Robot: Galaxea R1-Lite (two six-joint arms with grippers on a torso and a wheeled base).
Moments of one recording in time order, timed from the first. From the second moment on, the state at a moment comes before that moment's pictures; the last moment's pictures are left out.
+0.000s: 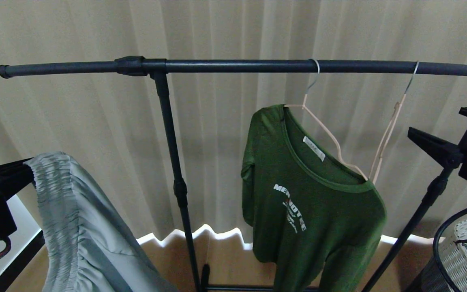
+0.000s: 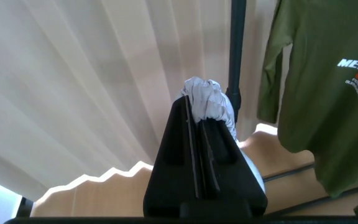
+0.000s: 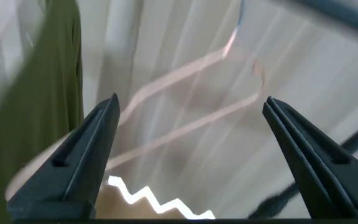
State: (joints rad) left arm -0.21 0.96 -0.61 -0.21 0.00 0.20; right arm 0.15 1.17 -0.68 -0.46 0.03 -0.24
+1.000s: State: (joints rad) left arm -0.21 0.94 -0.57 -0.21 0.00 0.21; right arm 0.12 1.36 -0.90 -0.07 -0.02 -0.13
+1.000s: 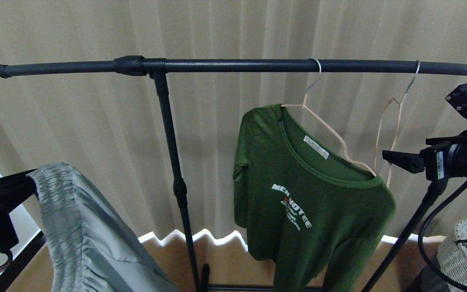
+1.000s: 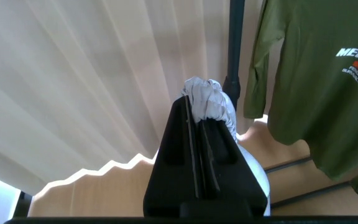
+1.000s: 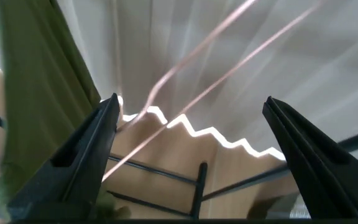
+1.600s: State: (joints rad) left arm -0.21 0.94 -0.57 -0.21 0.00 0.21; right arm 0.11 1.37 -0.90 -0.01 -0.02 -0.05
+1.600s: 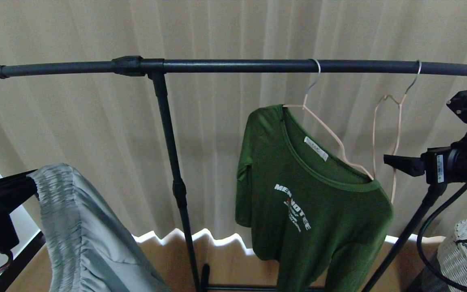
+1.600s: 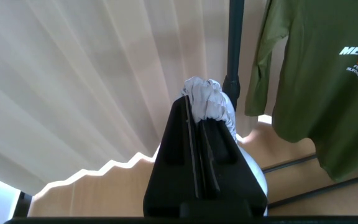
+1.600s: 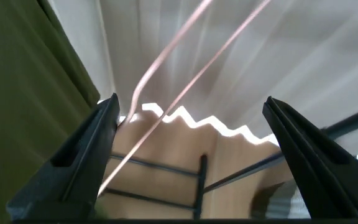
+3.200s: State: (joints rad) left arm -0.21 0.93 -0.55 -0.21 0.00 0.21; right arm 0.09 1.43 -0.94 0.01 -0.02 0.00
